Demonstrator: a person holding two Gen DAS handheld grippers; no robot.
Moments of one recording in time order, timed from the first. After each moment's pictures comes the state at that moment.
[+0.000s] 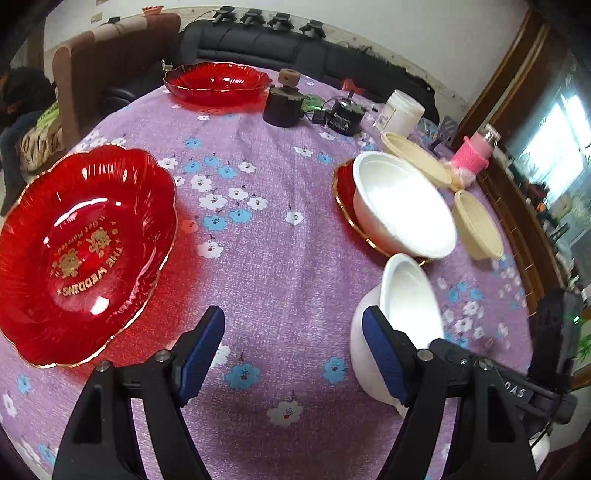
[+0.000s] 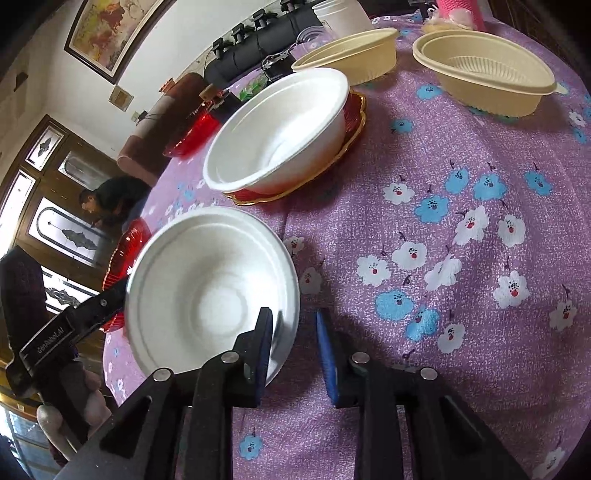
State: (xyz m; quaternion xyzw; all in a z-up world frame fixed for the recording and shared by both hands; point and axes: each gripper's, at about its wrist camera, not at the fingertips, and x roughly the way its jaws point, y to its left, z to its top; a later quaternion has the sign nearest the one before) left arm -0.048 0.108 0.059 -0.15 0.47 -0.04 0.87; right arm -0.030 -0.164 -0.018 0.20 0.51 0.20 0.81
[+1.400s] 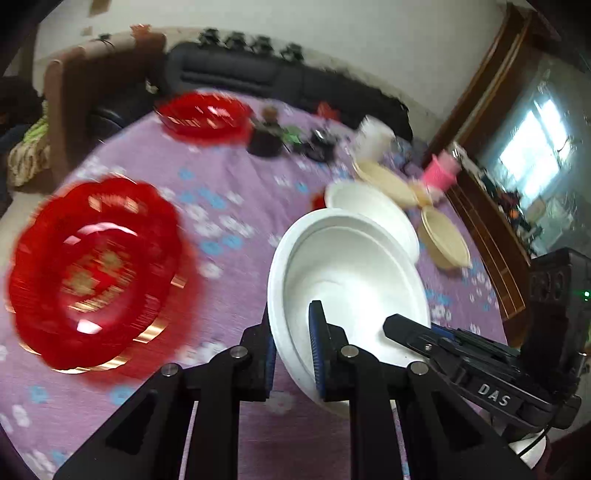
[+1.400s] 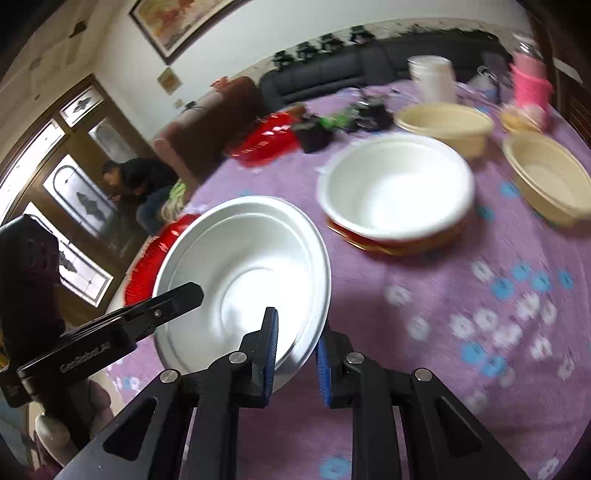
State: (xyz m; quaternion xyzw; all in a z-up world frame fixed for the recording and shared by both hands) left arm -0.074 0.128 0.098 -0.15 0.42 -0.08 0.89; right arm -0.051 -0.085 0.045 0.11 0.44 0.26 0.85
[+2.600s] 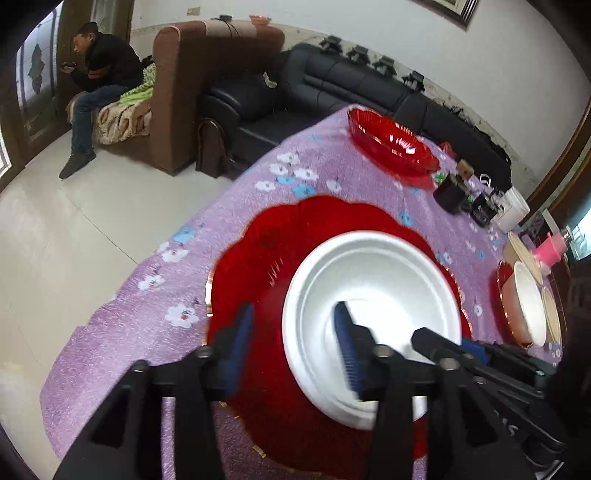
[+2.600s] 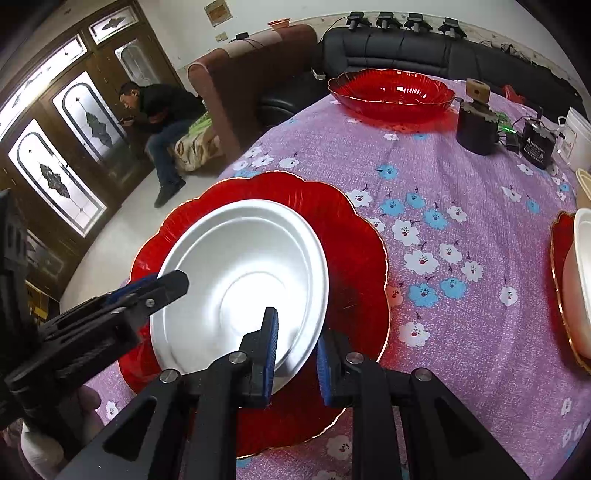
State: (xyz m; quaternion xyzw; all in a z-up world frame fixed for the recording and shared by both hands) left arm -0.063 0.321 0.051 -0.19 0.42 0.10 0.88; right arm 0.006 0.146 0.003 -0.02 0.48 0.30 0.82
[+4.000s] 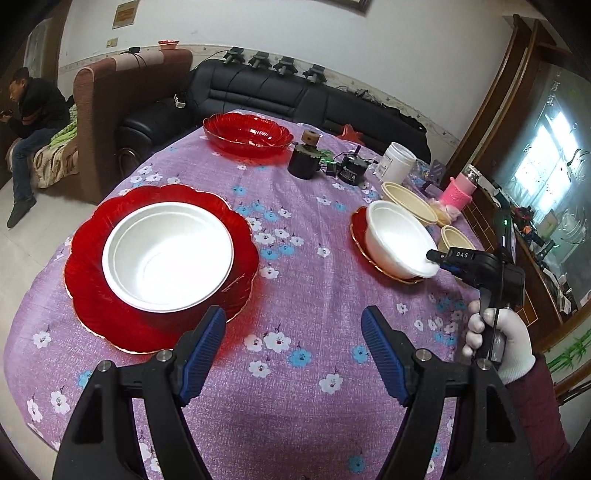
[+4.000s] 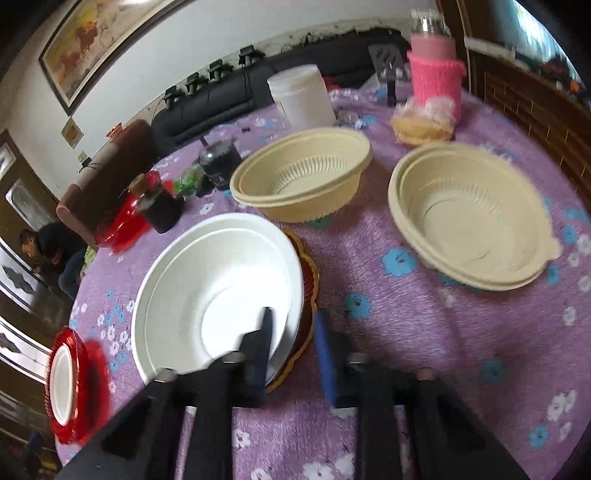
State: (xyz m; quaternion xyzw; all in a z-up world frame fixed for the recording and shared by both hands) left arm -0.113 0.166 0.103 -0.15 0.40 -0.04 0.91; right arm 0.063 -0.169 0.016 0.16 0.44 0.06 0.88
